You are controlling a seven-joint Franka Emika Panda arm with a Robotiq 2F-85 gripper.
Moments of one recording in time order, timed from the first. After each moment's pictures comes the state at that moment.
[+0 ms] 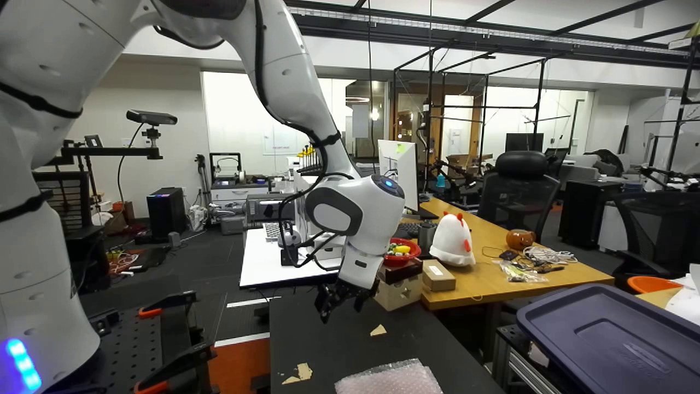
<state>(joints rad) -0.13 0.65 -0.10 -2.14 0.68 2.53 0.75</state>
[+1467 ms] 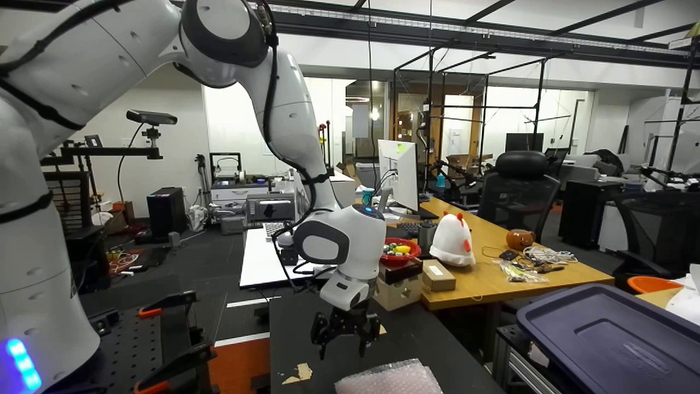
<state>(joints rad) 0.07 0.84 -0.23 -2.11 0.65 2.74 1.18</state>
